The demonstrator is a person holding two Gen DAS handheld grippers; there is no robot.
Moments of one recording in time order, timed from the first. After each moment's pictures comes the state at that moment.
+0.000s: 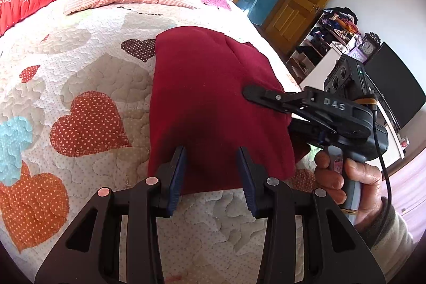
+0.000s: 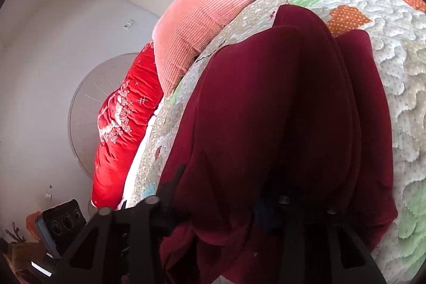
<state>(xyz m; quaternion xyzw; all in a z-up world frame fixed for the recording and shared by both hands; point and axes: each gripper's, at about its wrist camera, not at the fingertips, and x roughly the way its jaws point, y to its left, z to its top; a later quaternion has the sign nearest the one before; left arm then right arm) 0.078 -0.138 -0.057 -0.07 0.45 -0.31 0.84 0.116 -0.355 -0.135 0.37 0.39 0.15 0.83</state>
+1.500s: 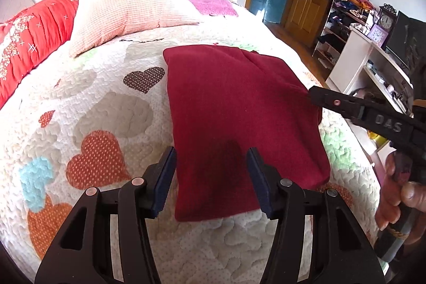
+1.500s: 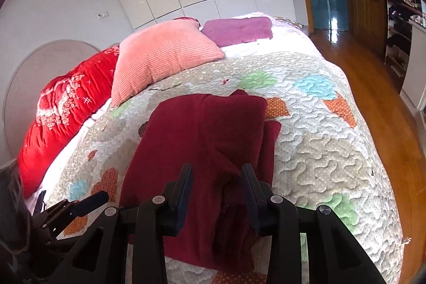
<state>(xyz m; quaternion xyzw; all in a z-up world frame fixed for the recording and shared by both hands) 0.084 -0.195 -0.053 0.04 0.41 -0.24 0.88 0.074 -0.362 -0.077 0.16 0.37 -0.04 0.91</state>
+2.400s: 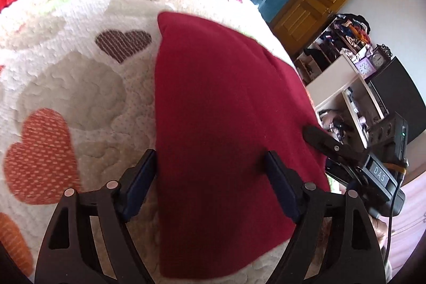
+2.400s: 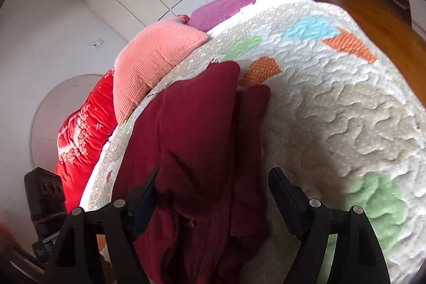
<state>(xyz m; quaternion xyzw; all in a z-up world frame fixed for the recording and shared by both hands) 0.149 -0.194 -0.098 -0.10 0.49 -0.30 0.81 0.090 -0.420 -0.153 0.35 0.38 0.04 0.86</state>
